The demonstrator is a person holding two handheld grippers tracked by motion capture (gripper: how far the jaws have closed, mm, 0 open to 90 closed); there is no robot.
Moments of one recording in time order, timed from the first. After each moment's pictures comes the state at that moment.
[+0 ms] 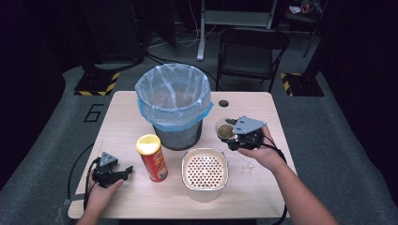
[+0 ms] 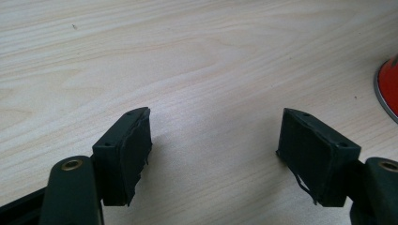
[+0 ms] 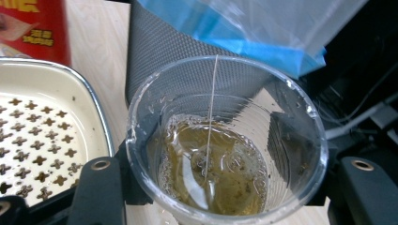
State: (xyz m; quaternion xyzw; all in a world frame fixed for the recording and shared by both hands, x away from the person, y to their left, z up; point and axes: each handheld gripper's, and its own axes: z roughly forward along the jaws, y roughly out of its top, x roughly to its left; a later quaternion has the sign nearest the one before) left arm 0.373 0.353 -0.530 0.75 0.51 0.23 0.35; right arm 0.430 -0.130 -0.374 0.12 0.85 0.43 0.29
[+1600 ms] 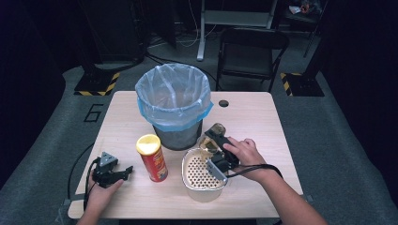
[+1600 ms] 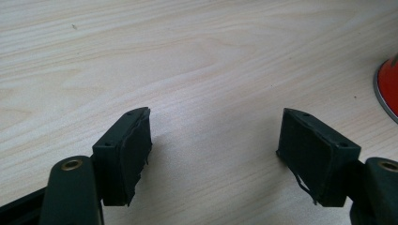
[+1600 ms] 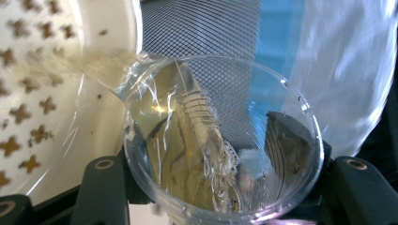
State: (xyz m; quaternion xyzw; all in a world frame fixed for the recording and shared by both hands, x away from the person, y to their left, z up) left arm 0.372 0.354 -0.530 0.75 0.51 0.23 0.35; right arm 0.374 -0.064 -0.420 -0.22 0.75 0.19 0.59
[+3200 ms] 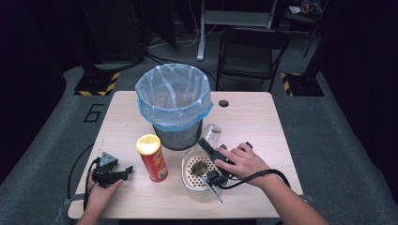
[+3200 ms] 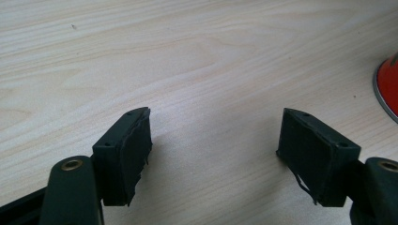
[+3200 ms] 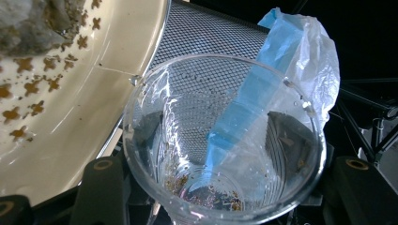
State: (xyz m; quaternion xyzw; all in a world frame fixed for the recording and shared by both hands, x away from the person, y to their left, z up) left arm 0.372 0.354 -0.530 0.75 0.51 0.22 0.35; right arm 0.345 -0.054 -0.424 -0.36 0.66 0.08 0.66
